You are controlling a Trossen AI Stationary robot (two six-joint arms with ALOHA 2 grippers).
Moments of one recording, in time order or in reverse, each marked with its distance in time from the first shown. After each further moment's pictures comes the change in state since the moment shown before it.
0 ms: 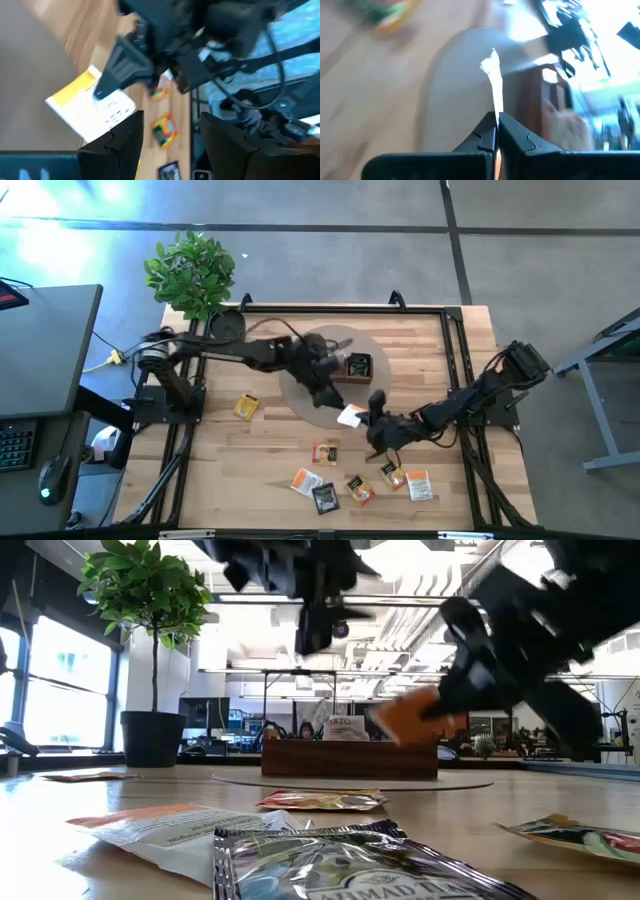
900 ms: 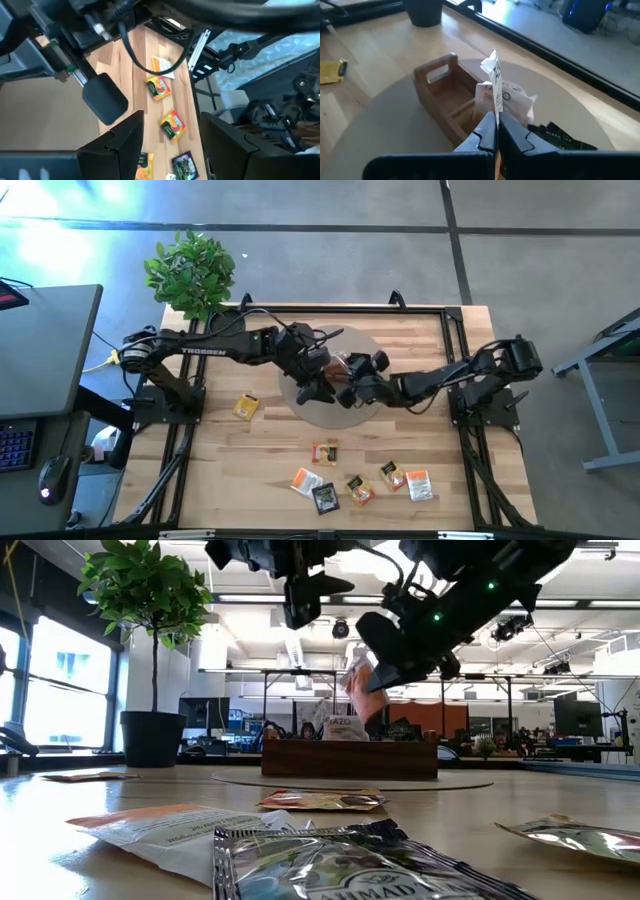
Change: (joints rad) left arm 0.021 -0.121 -0.001 -0.125 -0.003 0.227; right arm -0.363 0.028 0.242 -0.196 0.027 0.922
